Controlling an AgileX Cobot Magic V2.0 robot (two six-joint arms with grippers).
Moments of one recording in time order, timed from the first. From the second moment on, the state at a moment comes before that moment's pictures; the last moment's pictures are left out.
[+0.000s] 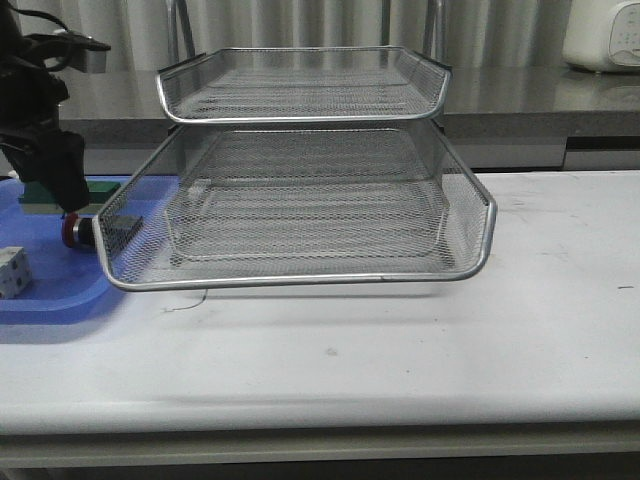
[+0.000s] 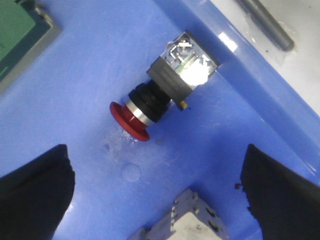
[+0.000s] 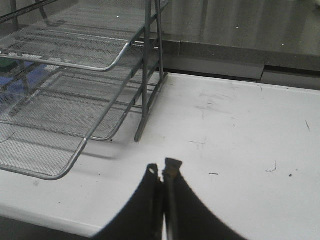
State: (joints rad) left arm -0.04 2.12 -1.80 -0.14 1.05 0.81; right arm 0.13 0.25 -0.33 0.20 0.38 -0.19
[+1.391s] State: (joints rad) left arm -0.10 2.40 -2.07 -0.12 1.14 0.82; right arm 0.13 0.25 -0.33 0.20 0.38 -0.19
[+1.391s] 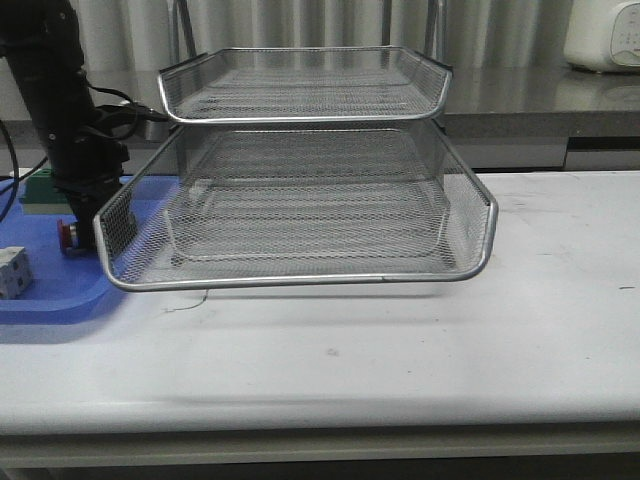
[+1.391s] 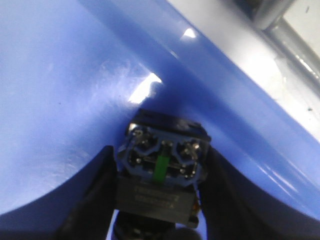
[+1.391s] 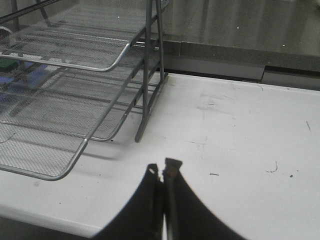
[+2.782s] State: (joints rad) left arm 0.03 1.90 -1.94 -0.18 1.25 0.58; right arm 0.13 0.24 -0.33 0.20 0.38 -0.19
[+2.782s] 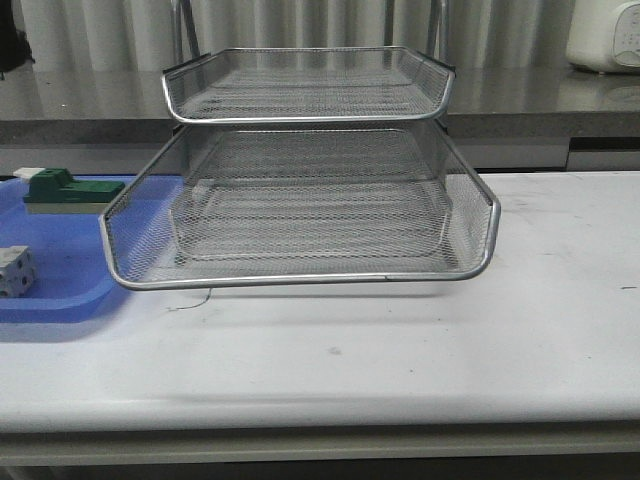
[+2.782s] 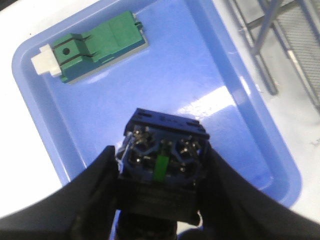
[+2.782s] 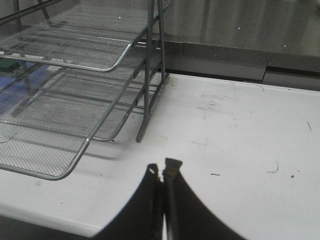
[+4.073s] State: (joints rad) left arm -0.59 2.00 -1.74 -0.22 1.00 0.58; right arm 0.13 0.24 -0.33 0.20 0.38 -0.19
